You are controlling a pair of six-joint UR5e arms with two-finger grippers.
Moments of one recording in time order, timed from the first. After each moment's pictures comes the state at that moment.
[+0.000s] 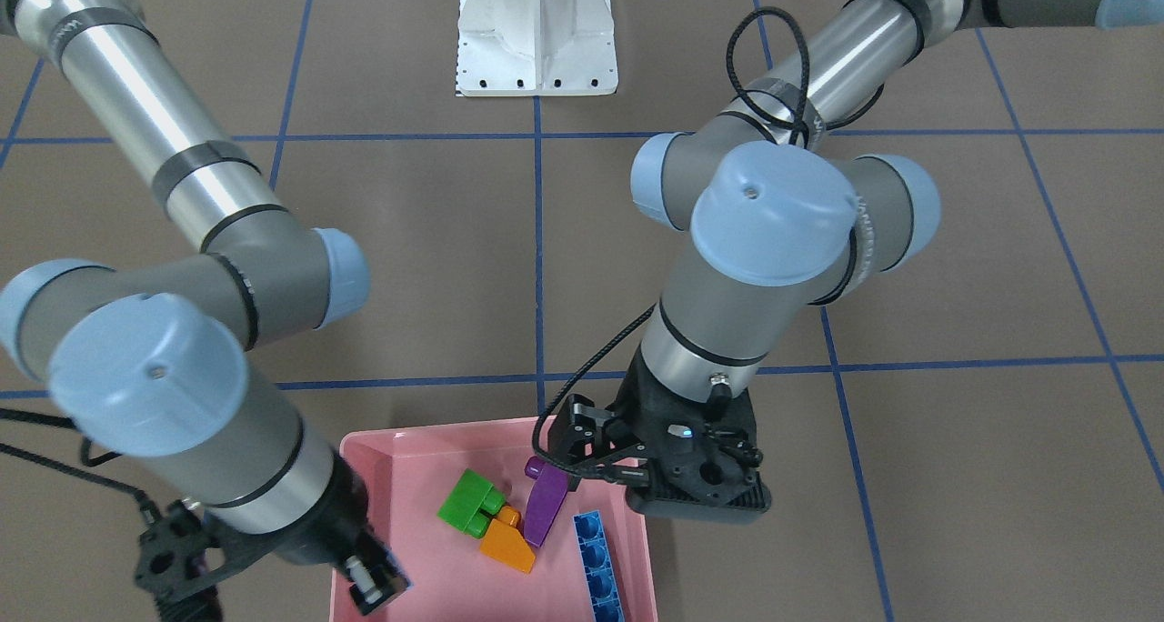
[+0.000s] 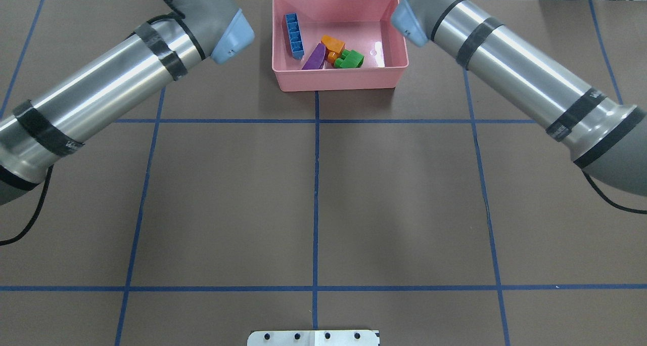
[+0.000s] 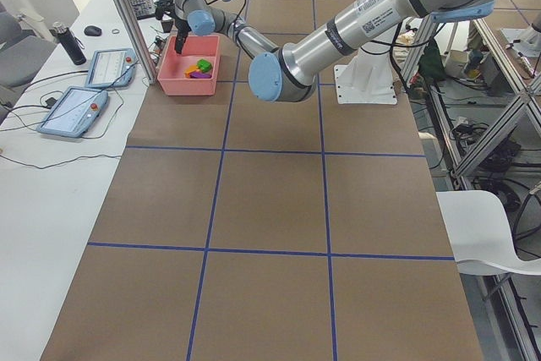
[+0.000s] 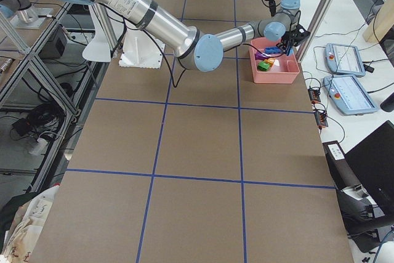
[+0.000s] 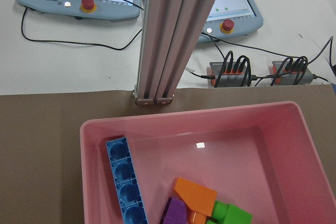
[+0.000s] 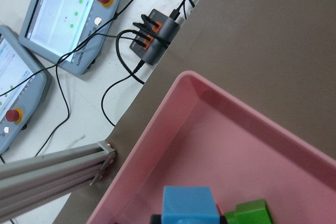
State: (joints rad) left arm -0.96 -2.64 -1.06 -2.01 -2.05 -0.94; right arm 0.96 -0.46 0.84 -1.05 2.03 1.90
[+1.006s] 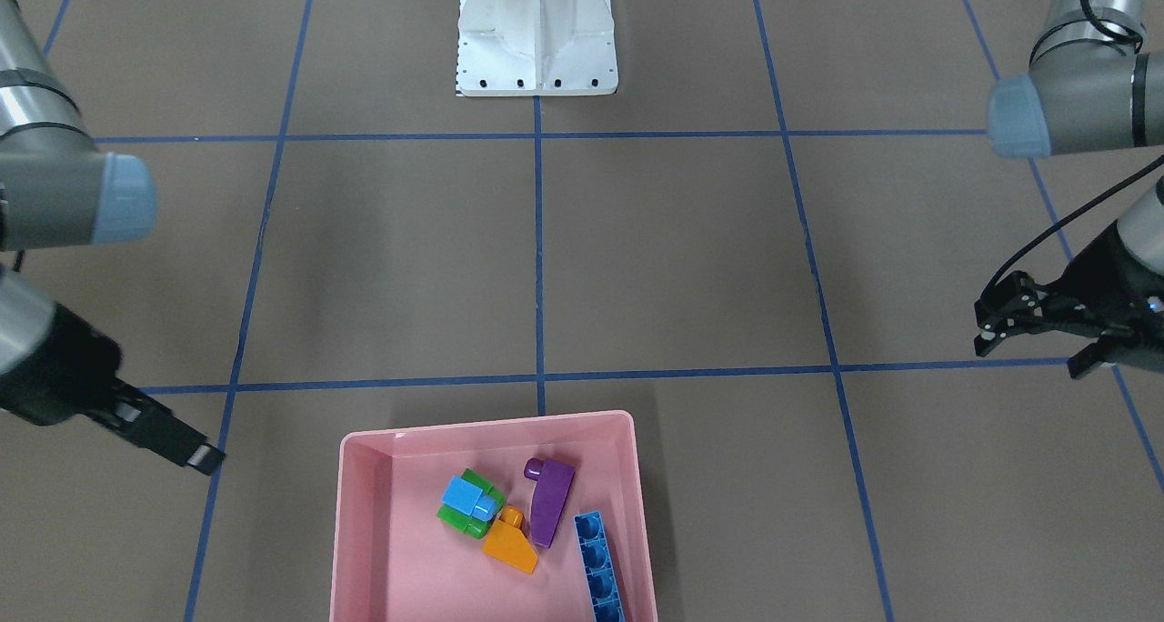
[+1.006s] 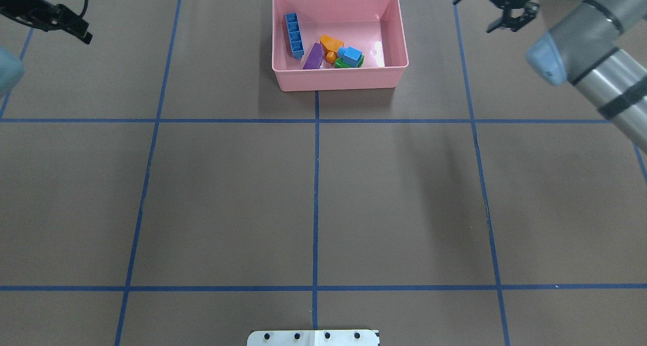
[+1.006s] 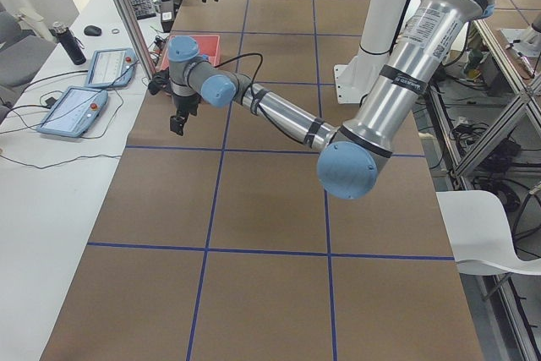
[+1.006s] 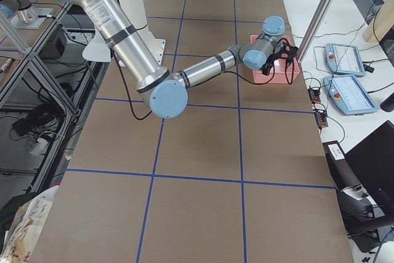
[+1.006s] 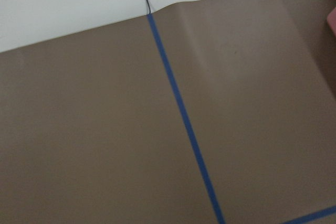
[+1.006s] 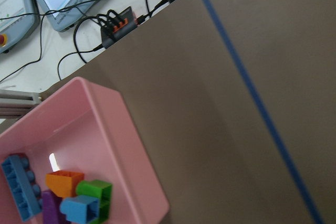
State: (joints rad) left arm -1.22 -1.96 -1.65 -1.69 -2.22 -0.33; right arm 1.18 -1.04 1.43 -1.07 2.34 1.34
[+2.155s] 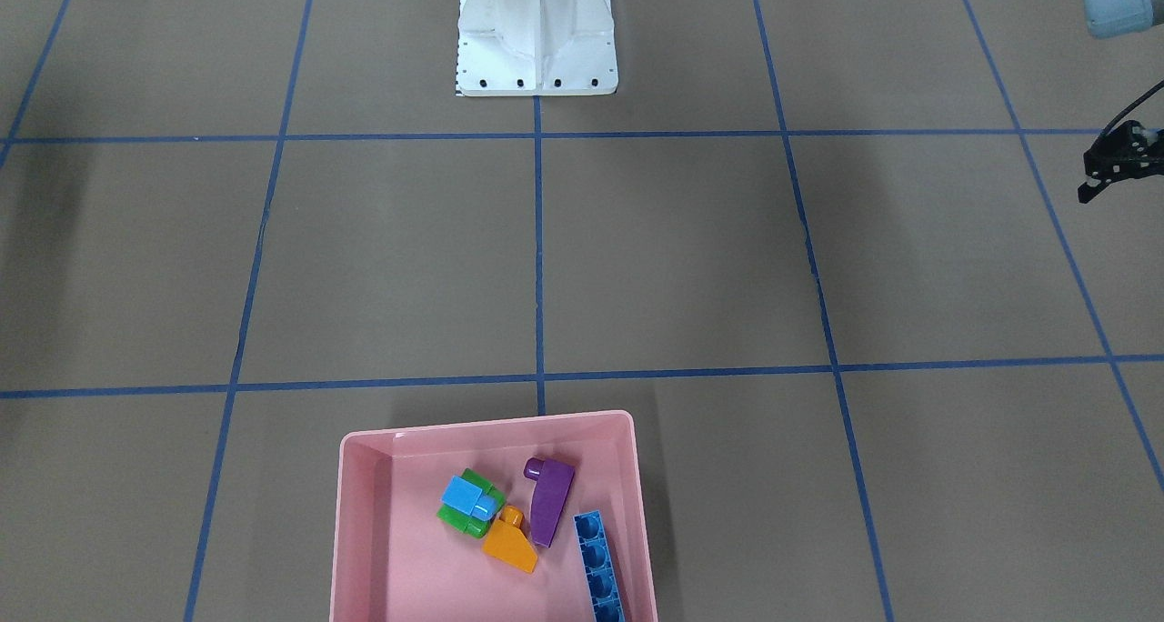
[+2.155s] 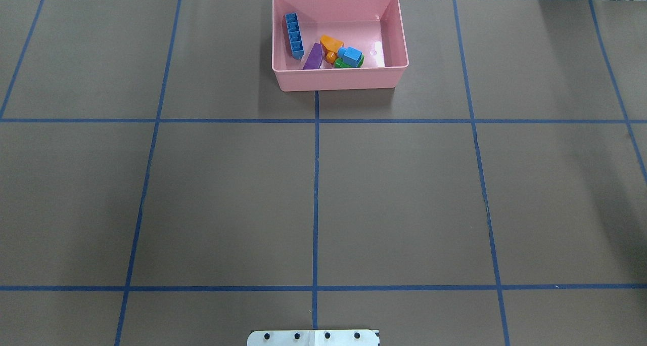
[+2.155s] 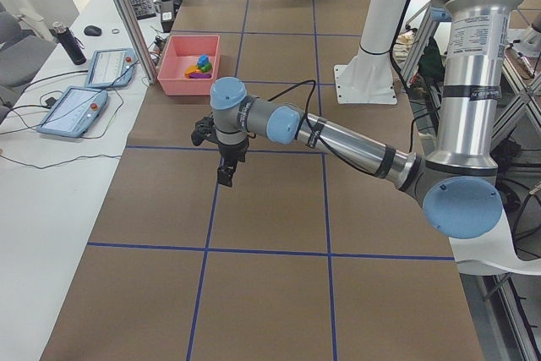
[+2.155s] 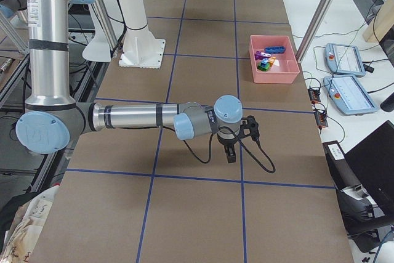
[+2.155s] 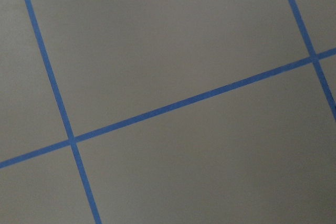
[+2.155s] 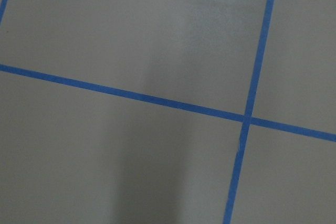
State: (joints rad) left arm -1.34 -1.58 -1.92 -1.51 -2.29 -0.06; right arm 1.49 -1.60 1.68 -1.42 2.41 0.02
